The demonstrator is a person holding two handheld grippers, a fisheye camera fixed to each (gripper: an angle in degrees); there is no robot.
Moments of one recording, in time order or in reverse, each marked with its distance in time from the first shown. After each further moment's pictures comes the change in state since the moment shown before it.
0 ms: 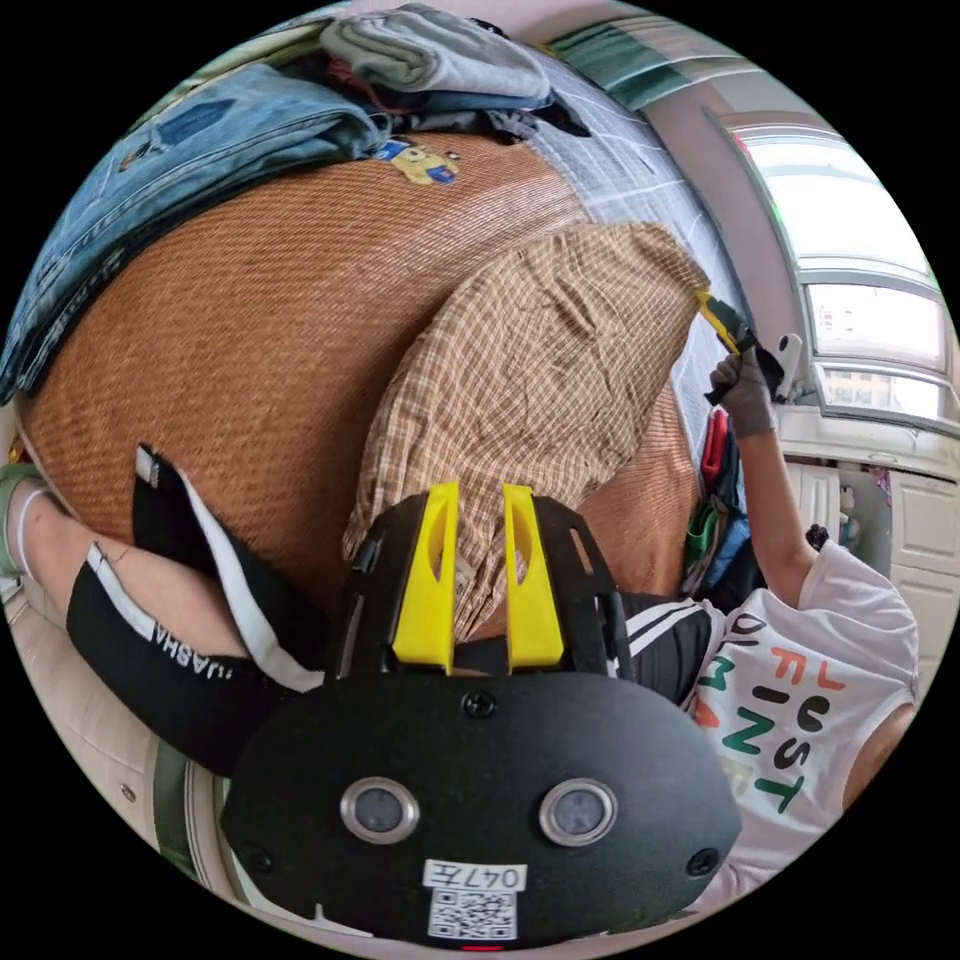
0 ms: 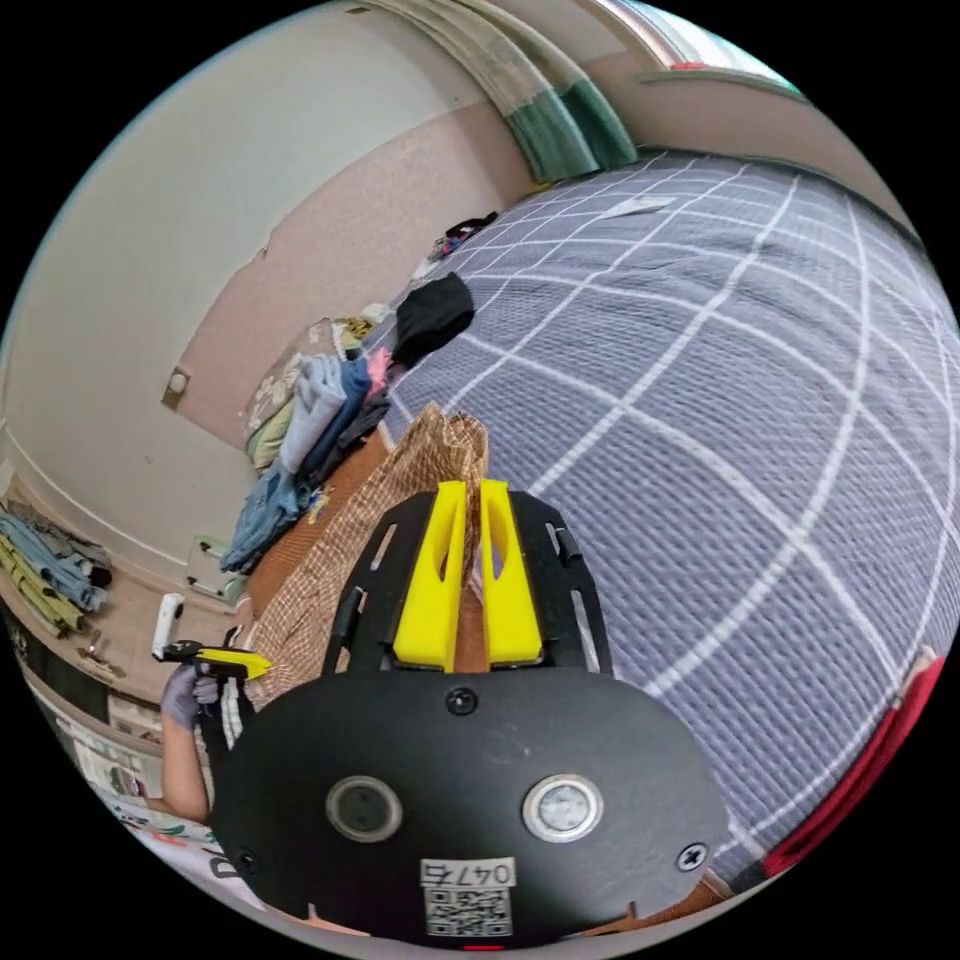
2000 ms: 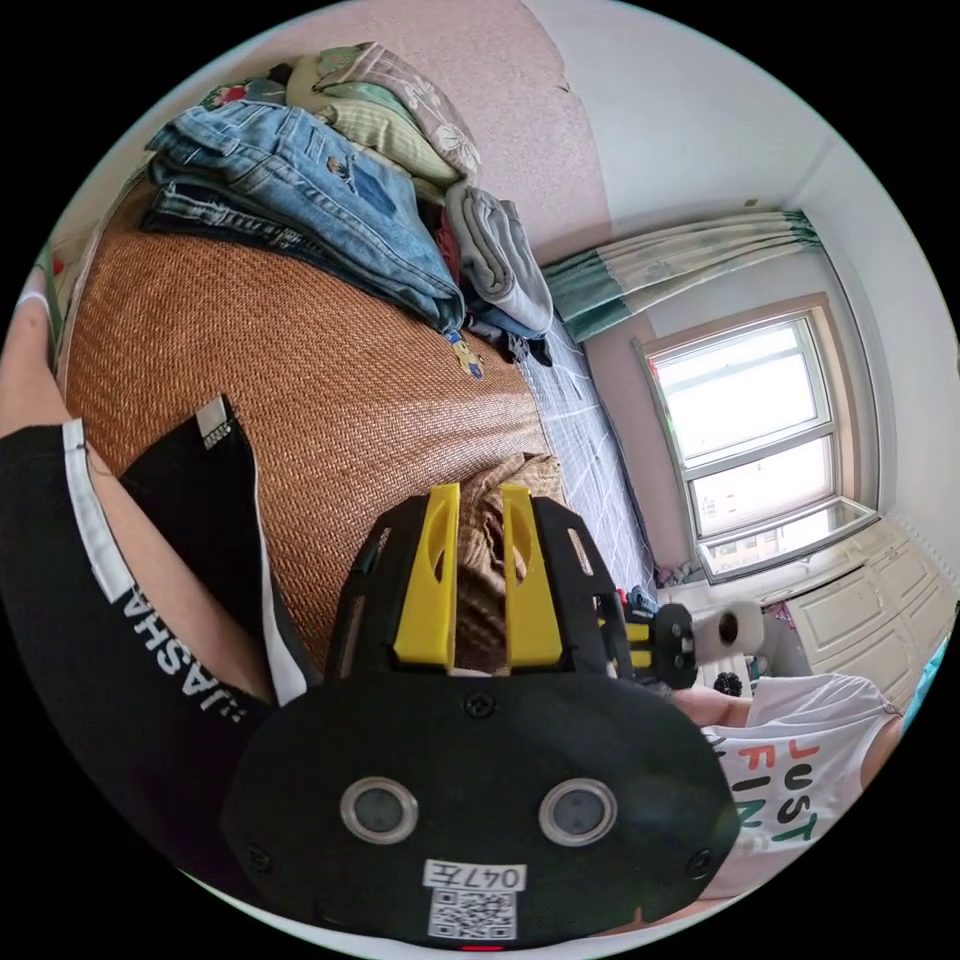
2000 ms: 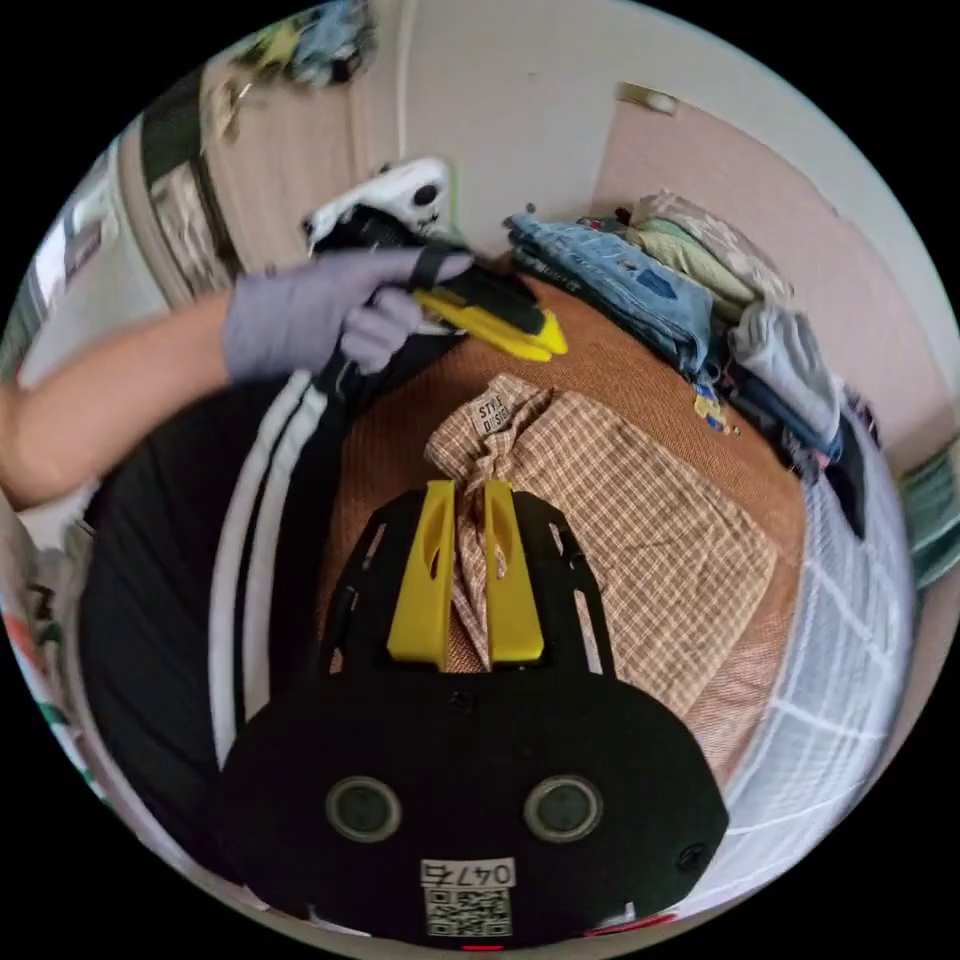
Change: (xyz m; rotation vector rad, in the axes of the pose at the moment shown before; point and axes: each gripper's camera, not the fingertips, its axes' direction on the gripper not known) left arm -0.086 0.179 0.026 0.665 0.344 -0.165; right arm -0.355 0.301 -0.005 -0.376 -0.091 -1.186
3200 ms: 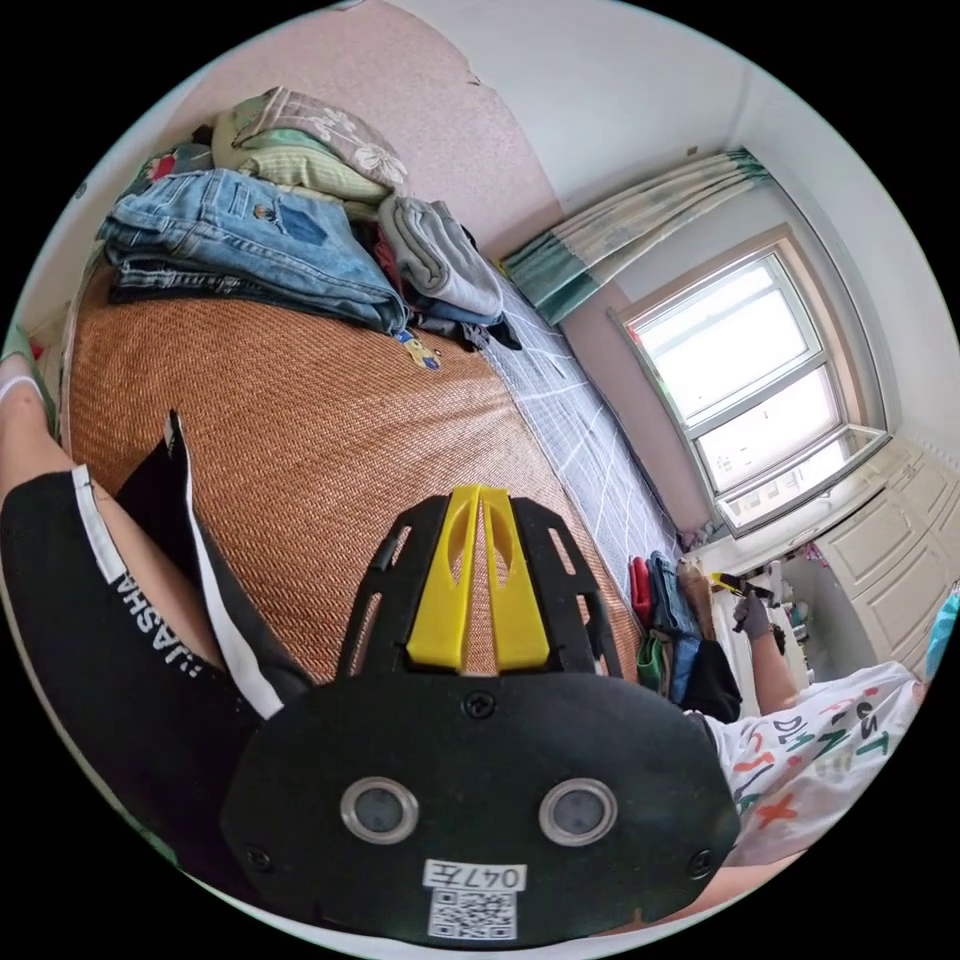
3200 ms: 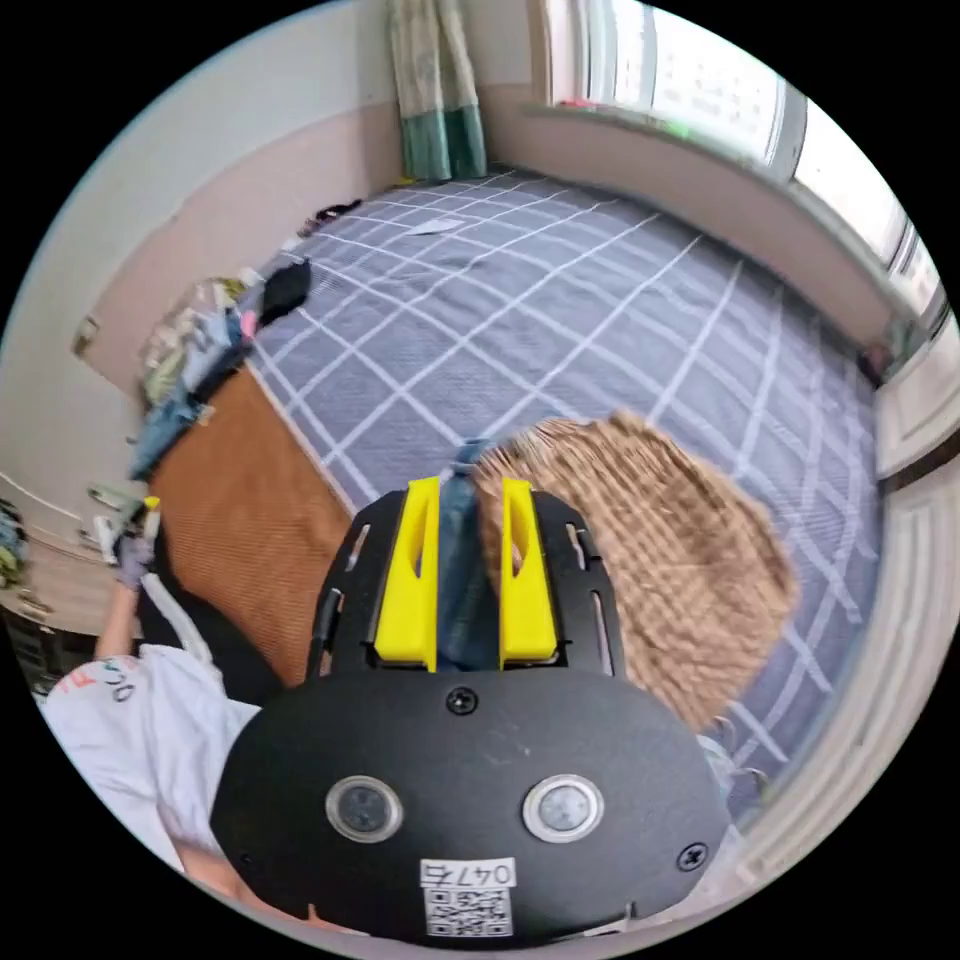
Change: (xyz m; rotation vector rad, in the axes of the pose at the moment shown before) left arm 0.036 0.123 0.025 0.003 -0.053 0.201; right arm 0.227 0.532 -0.343 0.008 0.386 1.241
